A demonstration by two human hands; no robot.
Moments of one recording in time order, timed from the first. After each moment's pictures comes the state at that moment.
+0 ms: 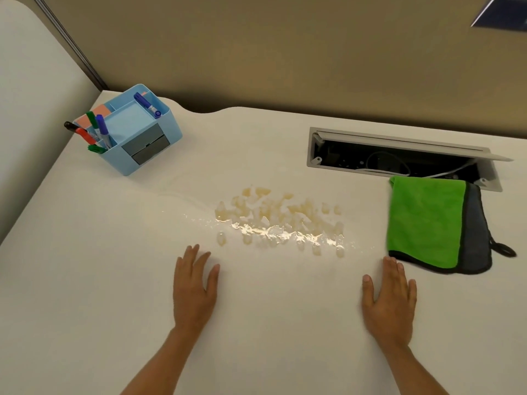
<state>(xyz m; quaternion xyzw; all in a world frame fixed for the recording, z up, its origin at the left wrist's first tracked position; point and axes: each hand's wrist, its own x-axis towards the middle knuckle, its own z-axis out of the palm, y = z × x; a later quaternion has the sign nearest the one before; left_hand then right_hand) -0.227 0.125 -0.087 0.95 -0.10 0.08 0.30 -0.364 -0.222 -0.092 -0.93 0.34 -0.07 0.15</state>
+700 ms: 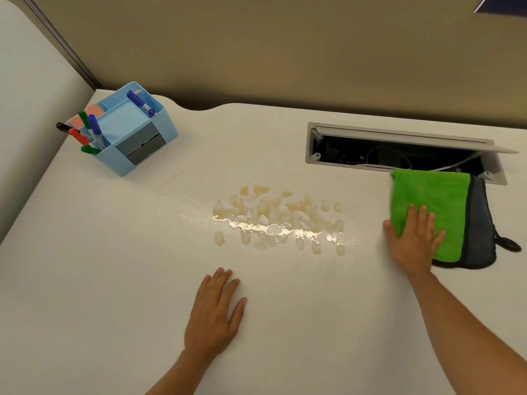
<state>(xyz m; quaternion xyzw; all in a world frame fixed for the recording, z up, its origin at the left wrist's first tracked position) -0.272 0.118 -0.104 0.94 -0.26 0.00 0.22 -0.276 -0.323 -0.079 -0.91 0.38 -0.01 0.16</state>
